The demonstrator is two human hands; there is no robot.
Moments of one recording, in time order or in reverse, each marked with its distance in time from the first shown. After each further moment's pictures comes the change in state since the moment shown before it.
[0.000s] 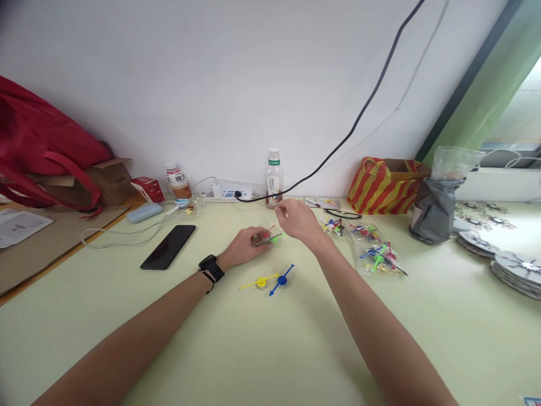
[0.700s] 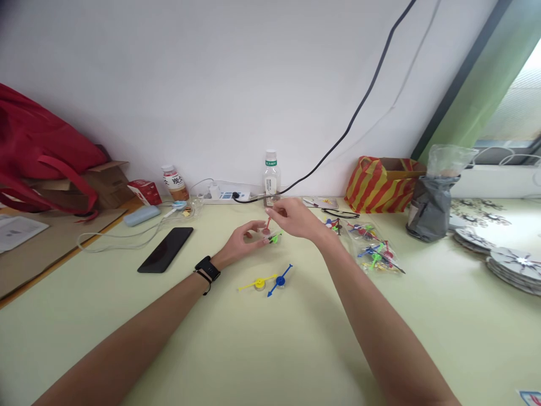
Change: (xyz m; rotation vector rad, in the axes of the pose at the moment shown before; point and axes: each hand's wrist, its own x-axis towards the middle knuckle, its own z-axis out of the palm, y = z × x) left_hand 0.000 0.009 -0.011 -0.226 0.048 -0.088; right_hand -0.001 0.006 -0.013 0.122 -0.066 -0.217
